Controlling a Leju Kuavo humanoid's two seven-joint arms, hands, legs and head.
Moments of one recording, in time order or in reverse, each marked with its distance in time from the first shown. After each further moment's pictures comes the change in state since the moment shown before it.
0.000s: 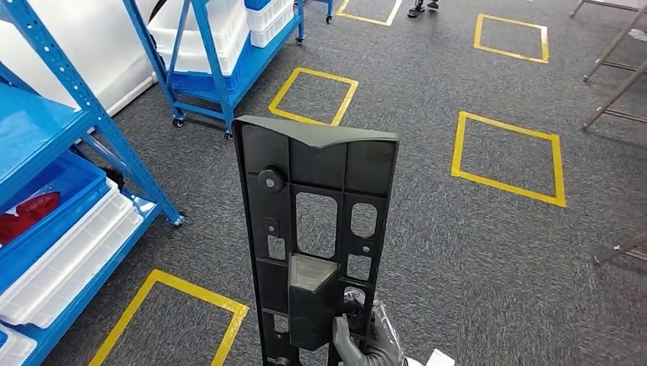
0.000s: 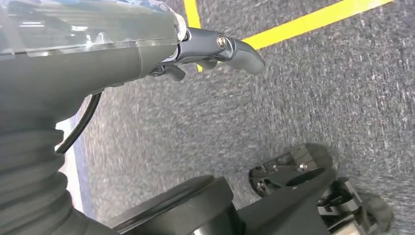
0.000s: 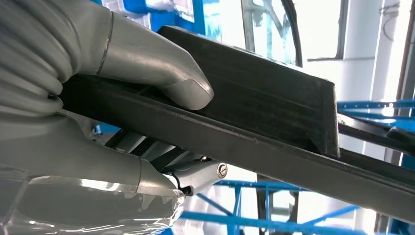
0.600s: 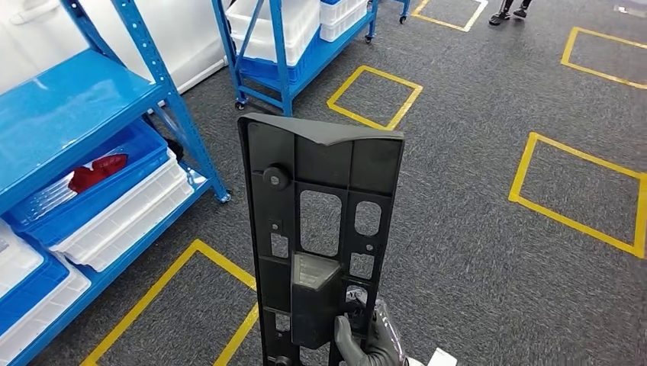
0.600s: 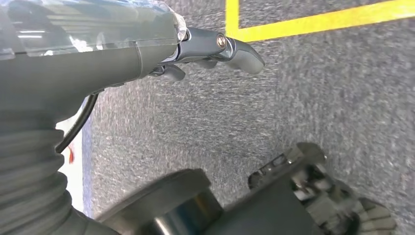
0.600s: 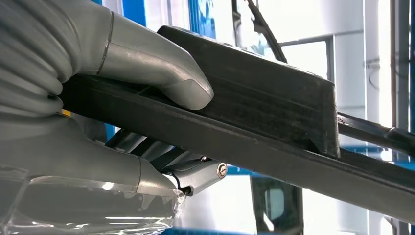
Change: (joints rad) left arm -0.011 -0.002 0.000 0.000 0.002 -0.001 0.004; right arm 0.003 0.000 -0.002 -0.002 0.005 0.003 -0.002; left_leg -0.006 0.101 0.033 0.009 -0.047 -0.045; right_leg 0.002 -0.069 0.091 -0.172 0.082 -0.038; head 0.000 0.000
